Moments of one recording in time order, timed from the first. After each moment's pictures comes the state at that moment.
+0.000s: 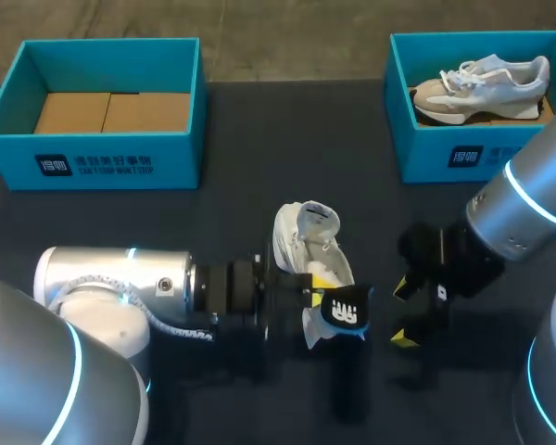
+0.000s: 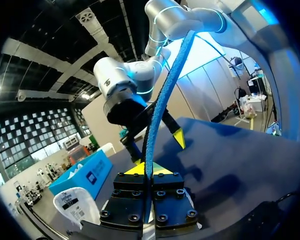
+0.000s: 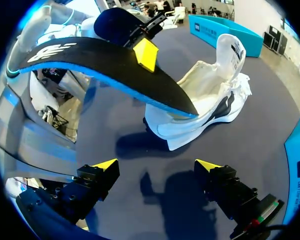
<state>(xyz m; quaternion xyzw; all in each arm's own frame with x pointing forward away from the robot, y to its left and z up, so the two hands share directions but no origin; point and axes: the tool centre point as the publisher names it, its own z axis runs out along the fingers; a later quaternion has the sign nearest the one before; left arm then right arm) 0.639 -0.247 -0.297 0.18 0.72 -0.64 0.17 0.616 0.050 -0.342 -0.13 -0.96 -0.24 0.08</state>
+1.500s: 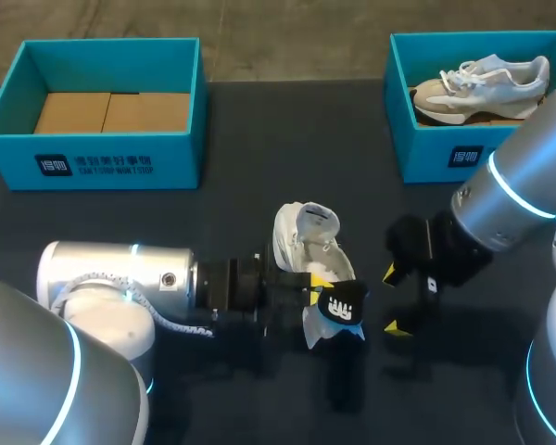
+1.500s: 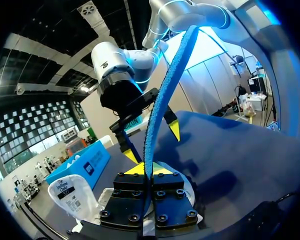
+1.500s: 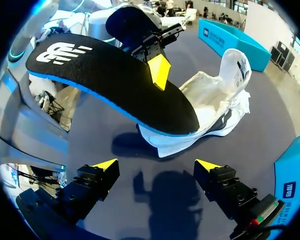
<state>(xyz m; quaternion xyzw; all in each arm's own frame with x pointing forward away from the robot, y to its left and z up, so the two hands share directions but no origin) 0.649 -0.245 -0.315 0.17 0.75 -0.62 0.16 0.636 0.059 -0.338 -0.08 -0.97 -0.22 0.04</state>
